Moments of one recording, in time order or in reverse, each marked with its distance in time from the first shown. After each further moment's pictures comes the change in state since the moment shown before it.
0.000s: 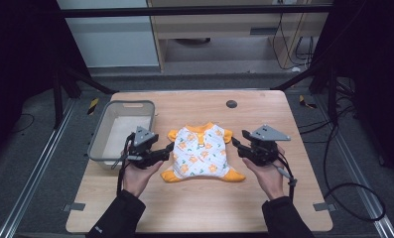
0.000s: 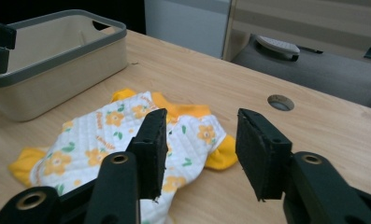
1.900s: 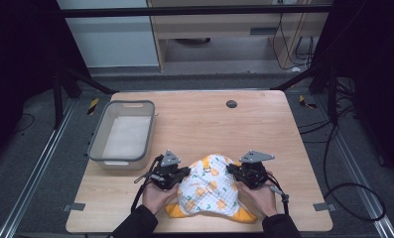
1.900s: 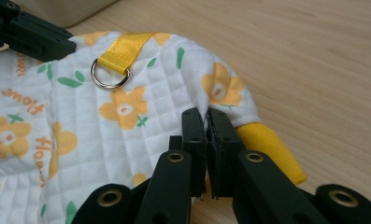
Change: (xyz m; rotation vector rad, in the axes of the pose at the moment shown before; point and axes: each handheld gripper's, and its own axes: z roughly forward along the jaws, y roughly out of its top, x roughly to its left) left arm -0.050 -0.047 0.042 0.191 -0.234 0.063; right arm 0.021 -0.074 0.024 0.213 0.189 0.050
